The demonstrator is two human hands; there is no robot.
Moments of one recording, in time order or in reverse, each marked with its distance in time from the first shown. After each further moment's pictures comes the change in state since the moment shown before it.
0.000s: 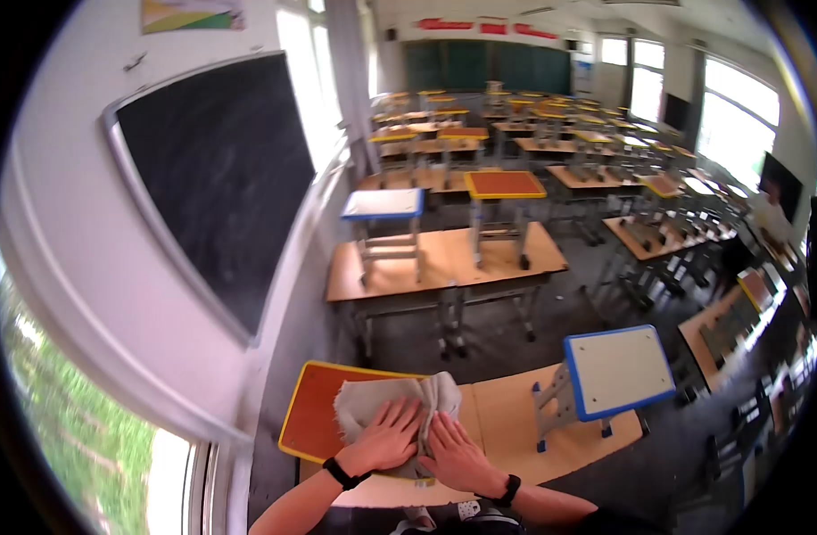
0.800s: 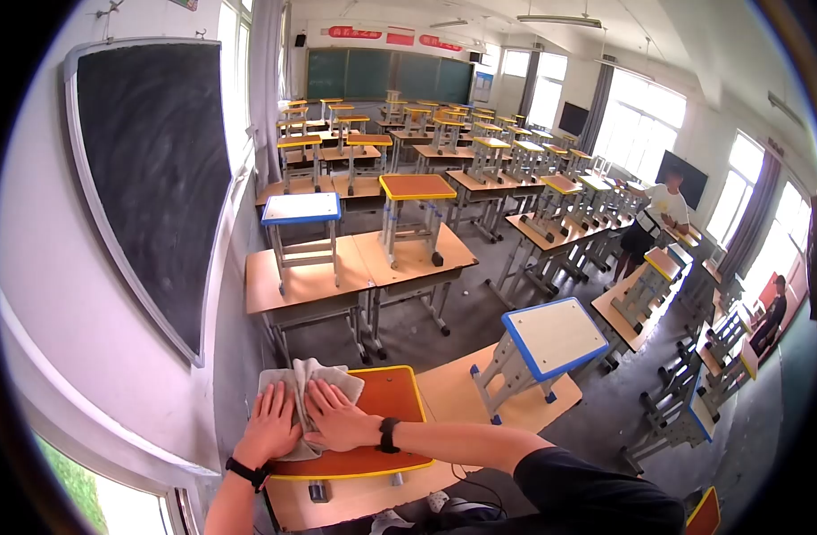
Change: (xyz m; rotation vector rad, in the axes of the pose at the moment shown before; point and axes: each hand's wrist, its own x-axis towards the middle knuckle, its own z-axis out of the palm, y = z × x) left_hand -0.087 -0.170 0.007 -0.022 0.053 -0.214; right_hand 0.174 -0.074 0.069 -0.186 -0.240 -0.056
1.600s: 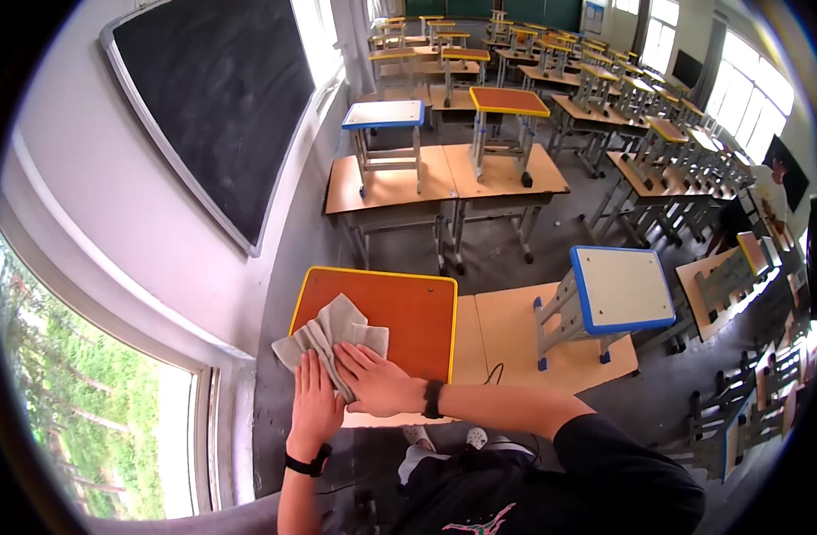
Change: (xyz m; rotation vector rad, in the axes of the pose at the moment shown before) left_hand -0.122 0.163 -0.010 0.034 0.083 -0.351; right_hand -0.103 -0.035 0.004 0.156 0.132 -0.422
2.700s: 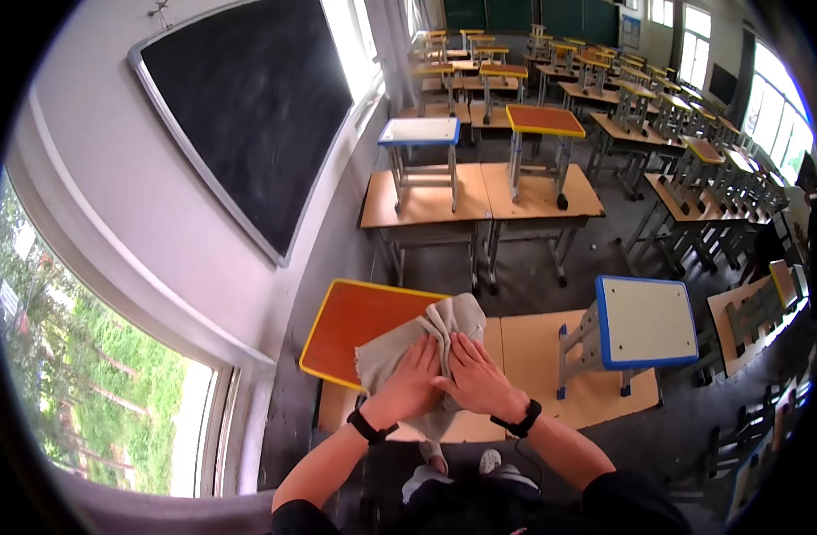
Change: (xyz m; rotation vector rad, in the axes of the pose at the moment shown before) left_hand 0.111 0.104 0.035 -0.115 -0.091 0.397; right_hand -0.106 0.070 -0.057 0.047 0.044 0.460
